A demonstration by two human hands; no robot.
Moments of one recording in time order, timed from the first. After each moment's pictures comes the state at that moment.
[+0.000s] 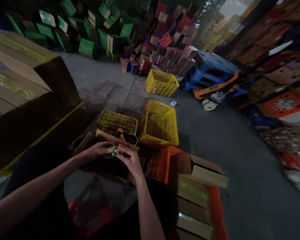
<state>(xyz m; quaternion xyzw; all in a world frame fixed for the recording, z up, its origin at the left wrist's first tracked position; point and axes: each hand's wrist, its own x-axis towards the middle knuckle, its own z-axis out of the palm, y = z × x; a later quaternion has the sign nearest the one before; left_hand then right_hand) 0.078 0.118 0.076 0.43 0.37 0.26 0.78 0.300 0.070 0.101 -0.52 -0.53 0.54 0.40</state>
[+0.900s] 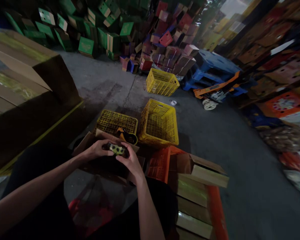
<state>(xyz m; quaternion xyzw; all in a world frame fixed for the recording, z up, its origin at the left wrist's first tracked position) 0.078 0.125 0.072 0.61 0.38 0.28 0.64 0.299 0.067 0.102 -0.50 -0.51 0.58 0.39</state>
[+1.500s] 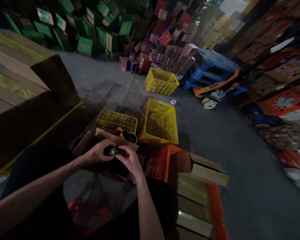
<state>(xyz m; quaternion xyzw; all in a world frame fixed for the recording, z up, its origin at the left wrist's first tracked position) 0.086 0.116 0.073 0.80 0.35 0.31 0.38 0.303 0.066 0.101 -0.51 -0.57 0.53 0.36</state>
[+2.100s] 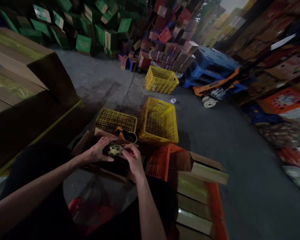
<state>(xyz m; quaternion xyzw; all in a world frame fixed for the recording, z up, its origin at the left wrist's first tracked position) 0.080 0.117 0.084 0.79 0.34 0.29 0.42 0.302 0.063 0.096 -0.49 -0.40 0.60 0.49</state>
